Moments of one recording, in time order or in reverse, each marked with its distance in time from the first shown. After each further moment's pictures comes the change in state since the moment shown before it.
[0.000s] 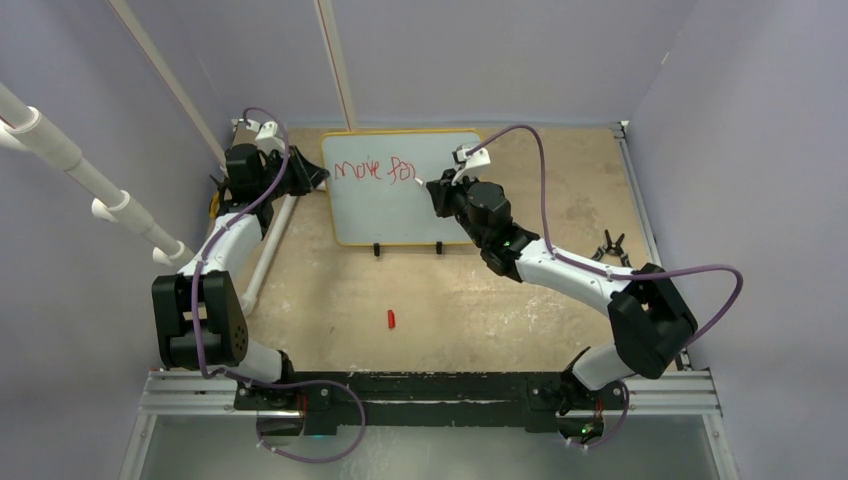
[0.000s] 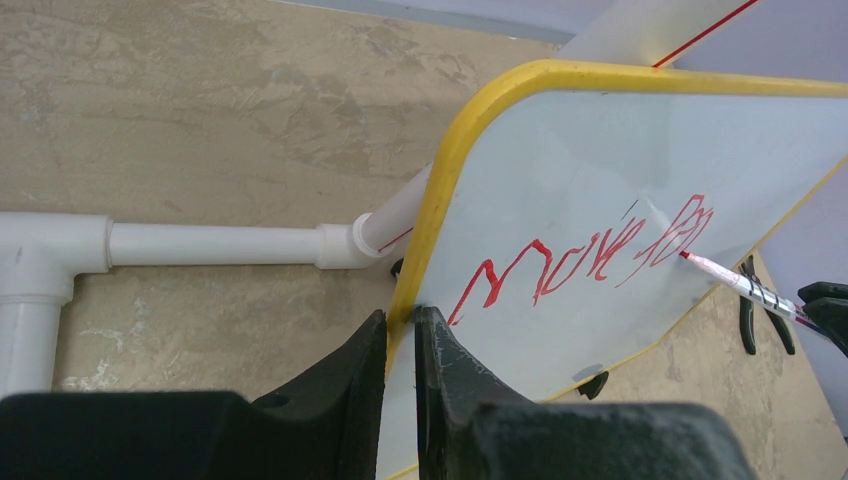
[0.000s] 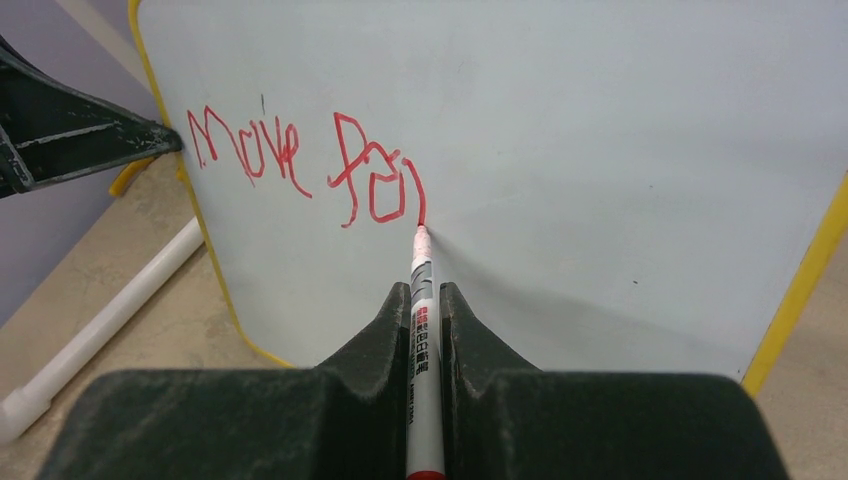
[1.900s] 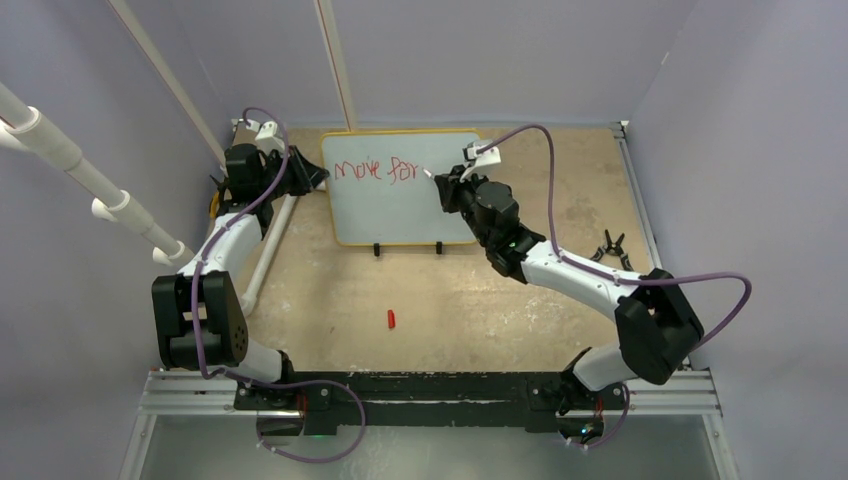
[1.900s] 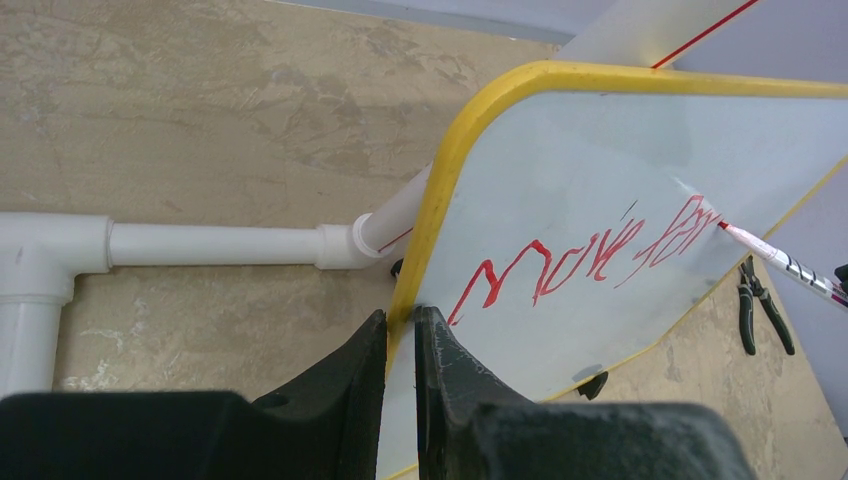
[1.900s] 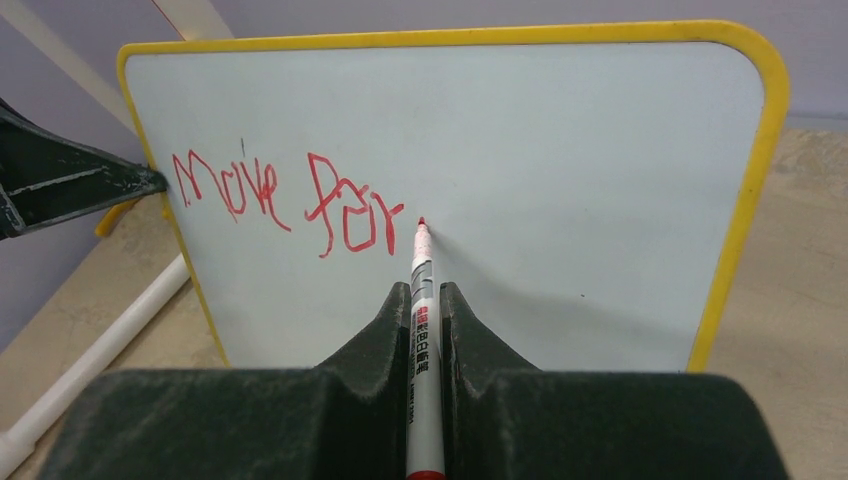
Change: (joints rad) left arm 0.000 -0.001 0.000 0.000 0.000 0.000; right arm -0.015 -0.037 -0.018 0.029 0.049 -0.008
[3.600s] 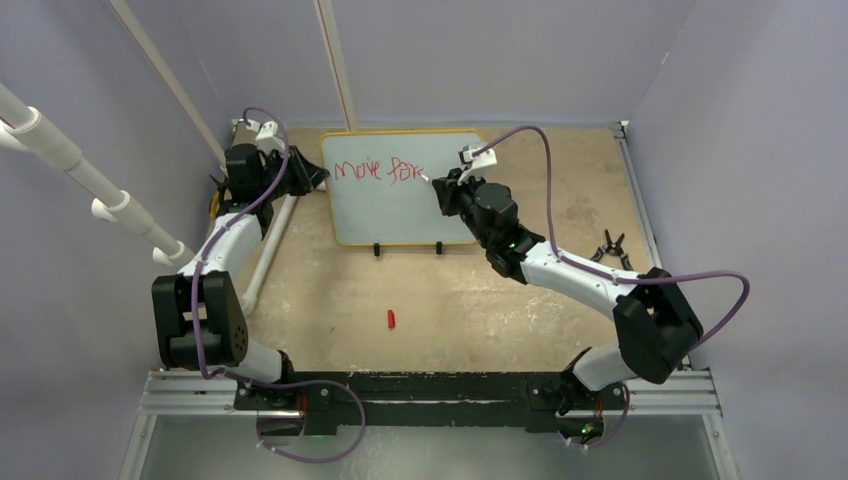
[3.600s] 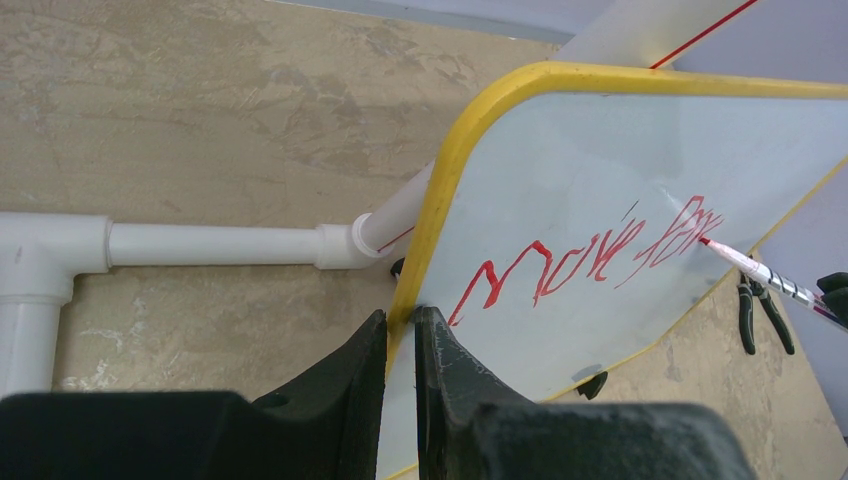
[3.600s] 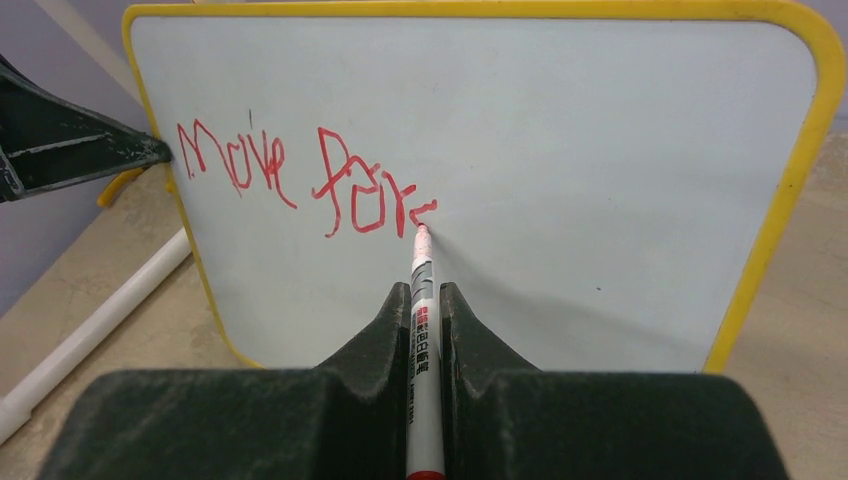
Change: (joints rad) left arm 0.000 0.000 0.000 0.000 0.000 0.000; right arm -0.001 0.005 -0.013 -0.001 -0.048 -0.020
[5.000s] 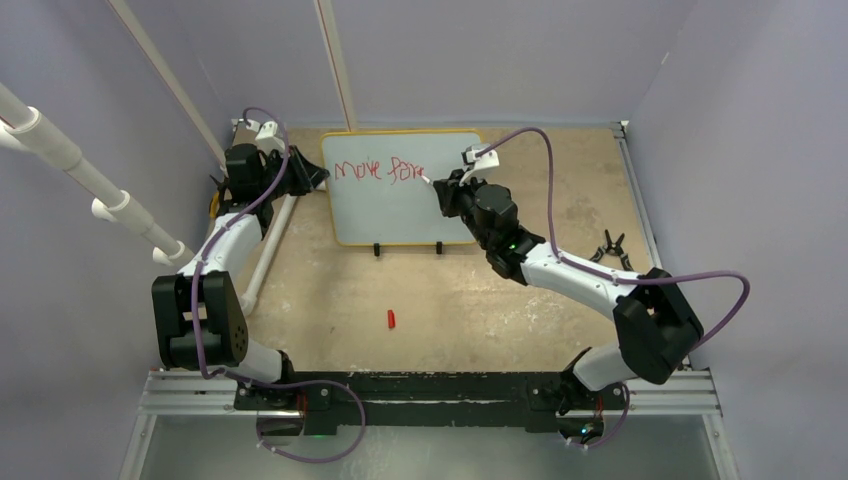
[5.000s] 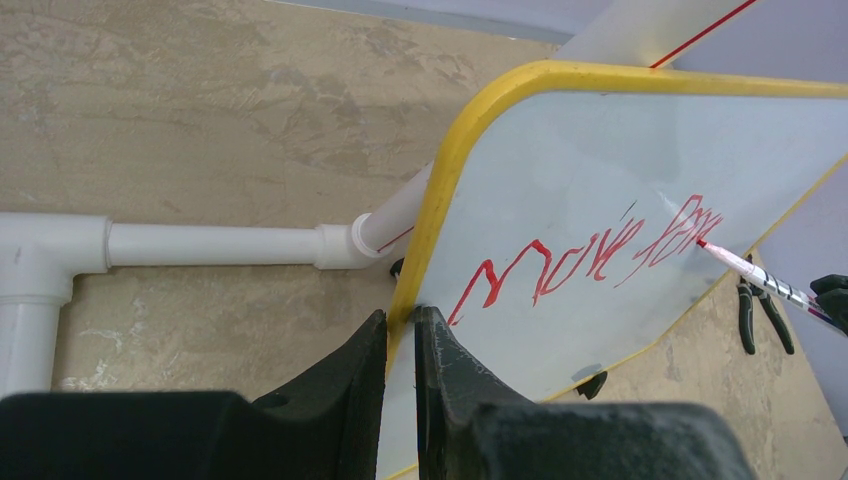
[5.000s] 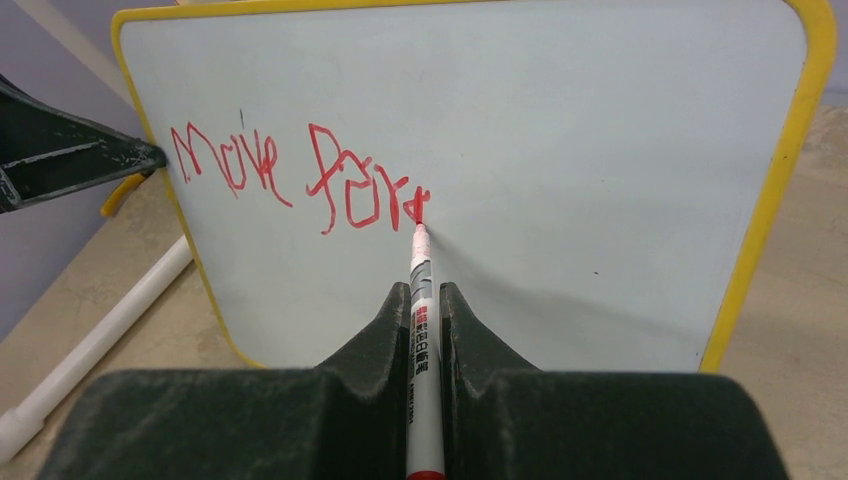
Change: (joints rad) left arm 0.000 0.000 0.000 0.000 0.000 0.000; right arm 0.000 -0.001 -0.010 -0.002 0.022 0.039
